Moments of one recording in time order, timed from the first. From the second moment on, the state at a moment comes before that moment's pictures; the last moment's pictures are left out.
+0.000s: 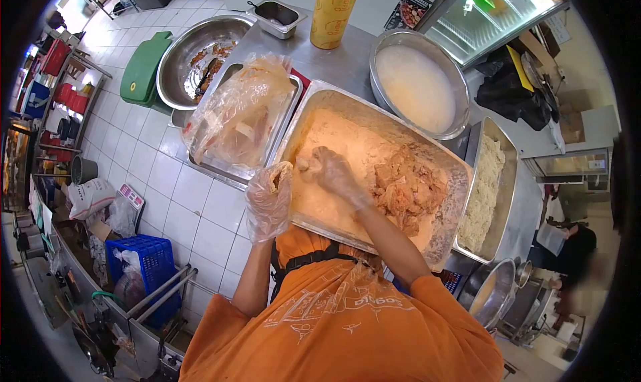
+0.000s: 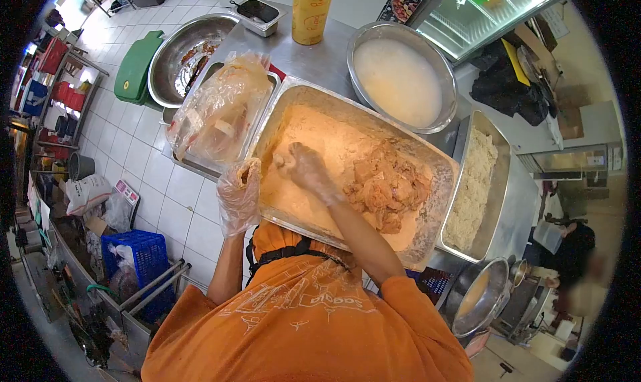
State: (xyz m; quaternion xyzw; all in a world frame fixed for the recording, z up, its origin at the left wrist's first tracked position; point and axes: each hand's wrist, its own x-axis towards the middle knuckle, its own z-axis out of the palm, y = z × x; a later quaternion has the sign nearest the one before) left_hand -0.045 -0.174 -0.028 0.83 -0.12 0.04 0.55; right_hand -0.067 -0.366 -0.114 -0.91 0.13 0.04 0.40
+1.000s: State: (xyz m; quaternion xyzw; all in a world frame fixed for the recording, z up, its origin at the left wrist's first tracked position) left_hand -0.046 -0.174 -0.026 0.83 -0.13 0.05 0.53; right_hand -0.095 -0.448 -0.096 -0.87 0.20 0.03 0.45
